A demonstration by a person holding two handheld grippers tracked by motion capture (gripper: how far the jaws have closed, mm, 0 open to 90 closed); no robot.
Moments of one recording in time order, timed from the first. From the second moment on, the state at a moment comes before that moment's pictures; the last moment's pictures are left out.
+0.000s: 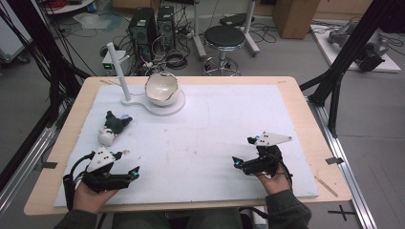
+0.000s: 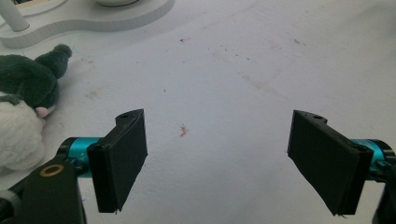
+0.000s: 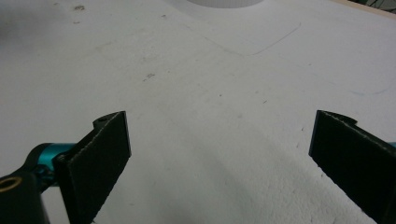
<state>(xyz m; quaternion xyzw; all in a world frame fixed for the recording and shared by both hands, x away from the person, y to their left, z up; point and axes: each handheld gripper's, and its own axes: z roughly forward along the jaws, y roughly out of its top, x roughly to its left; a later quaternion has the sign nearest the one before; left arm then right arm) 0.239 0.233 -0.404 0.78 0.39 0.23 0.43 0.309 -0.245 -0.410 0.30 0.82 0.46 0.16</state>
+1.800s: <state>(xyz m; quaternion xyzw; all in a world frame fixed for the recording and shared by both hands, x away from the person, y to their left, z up) 0.266 0.268 -0.374 0.81 0.36 0.21 0.42 0.308 -0.247 -0.407 0.29 0.82 0.47 0.16</state>
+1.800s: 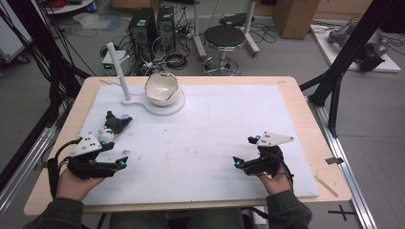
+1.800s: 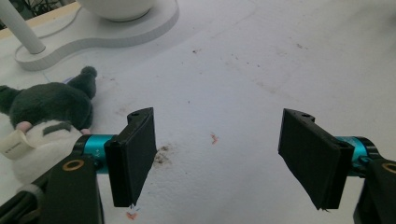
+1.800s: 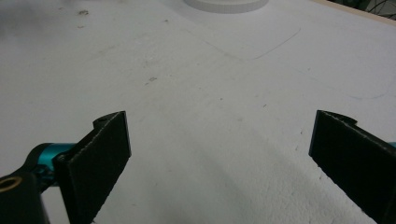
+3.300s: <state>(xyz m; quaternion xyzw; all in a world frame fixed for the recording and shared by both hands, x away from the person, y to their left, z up) 0.361 0.312 -0.384 0.76 0.48 0.24 0.37 0.313 -0.247 -0.407 0.29 0.81 0.48 0.16</state>
